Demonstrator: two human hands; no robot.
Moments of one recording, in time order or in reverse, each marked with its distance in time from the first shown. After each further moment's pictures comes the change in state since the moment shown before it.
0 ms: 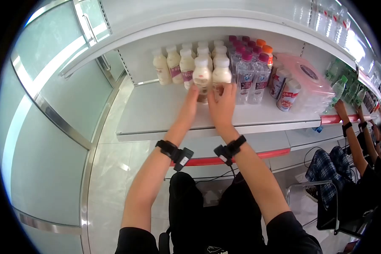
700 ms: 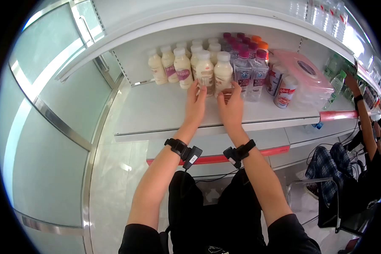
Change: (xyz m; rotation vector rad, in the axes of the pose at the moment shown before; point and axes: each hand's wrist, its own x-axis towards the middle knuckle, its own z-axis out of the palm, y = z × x) left_hand 0.000 -0.003 0.042 0.184 0.094 0.190; right_hand 0.000 0.018 -0.038 0.162 -0.042 0.207
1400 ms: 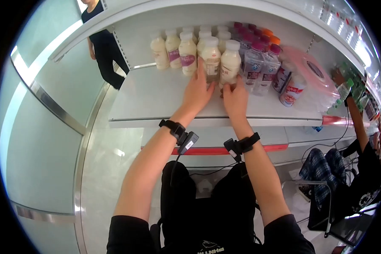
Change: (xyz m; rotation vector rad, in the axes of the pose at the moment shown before) left_hand 0.006 0.010 -0.012 0.644 -0.049 0.187; right_hand 0.010 0.018 0.007 -0.217 -0.082 0.060
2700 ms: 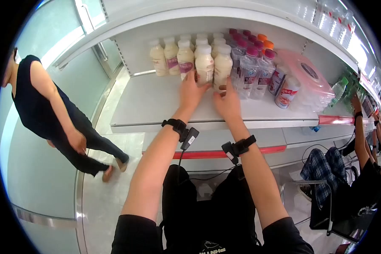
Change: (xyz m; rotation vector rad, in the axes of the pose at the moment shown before) left_hand 0.024 -0.028 0.010 -0.020 0.127 -0.104; right_hand -0.003 0.001 0.003 -0.095 -0.142 -0.050
